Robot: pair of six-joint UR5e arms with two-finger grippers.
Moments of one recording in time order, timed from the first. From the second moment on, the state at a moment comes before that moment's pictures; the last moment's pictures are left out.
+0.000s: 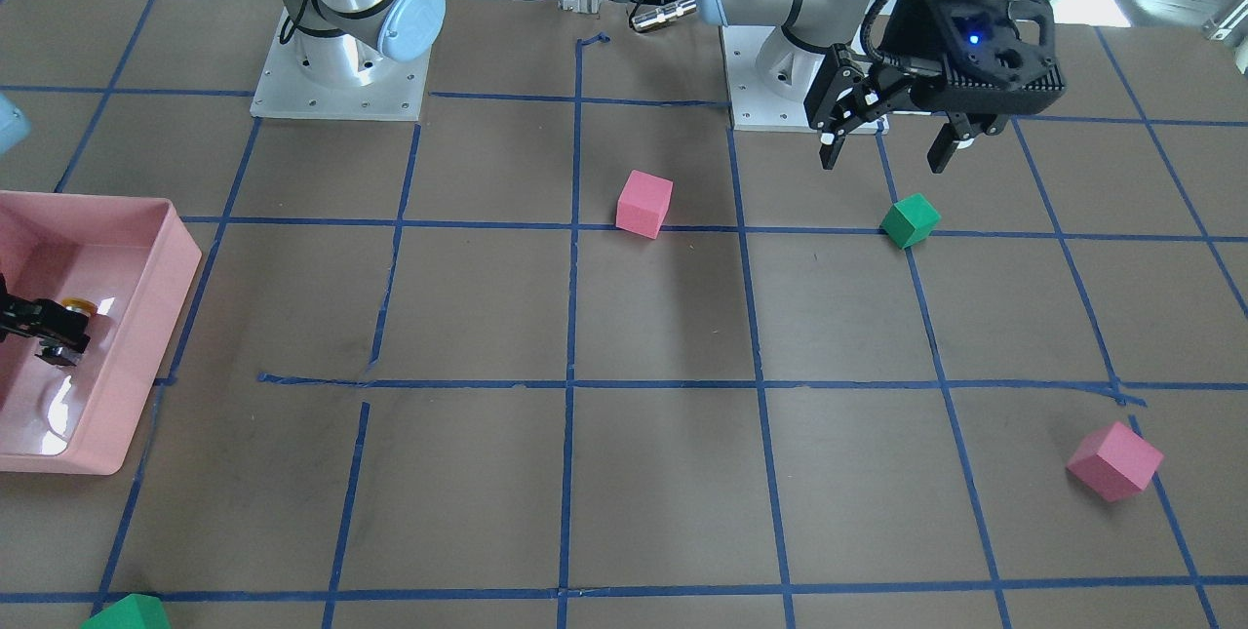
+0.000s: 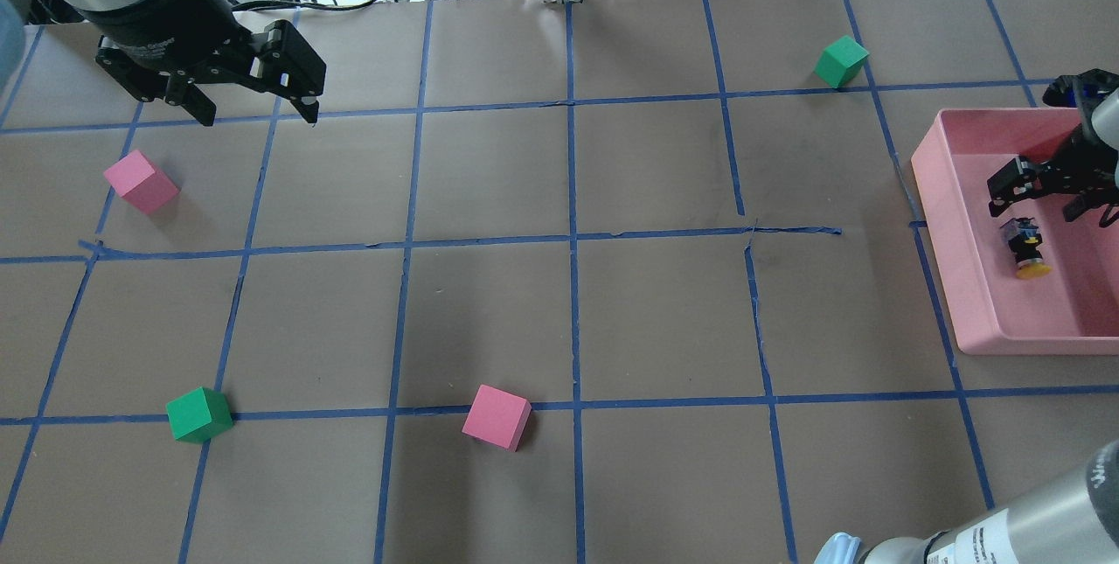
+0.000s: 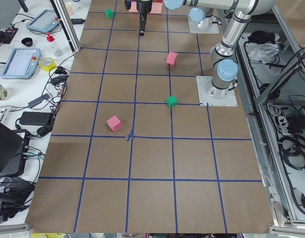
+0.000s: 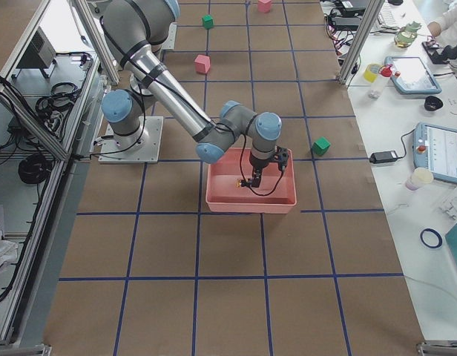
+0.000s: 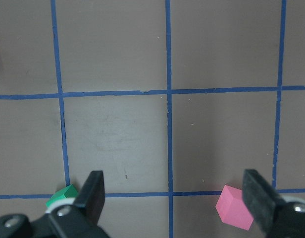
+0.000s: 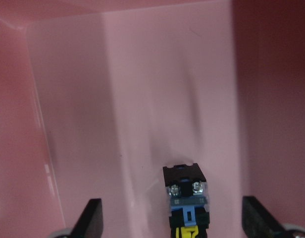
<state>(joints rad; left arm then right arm) -1.54 -1.53 -1.53 -1.55 1.58 0.04 0.95 -1.19 1.83 -2.19 -1.61 -0.48</state>
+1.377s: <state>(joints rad) -1.54 -1.53 -1.53 -1.55 1.58 0.04 0.95 -1.14 1.83 -2.27 -1.60 -0.52</state>
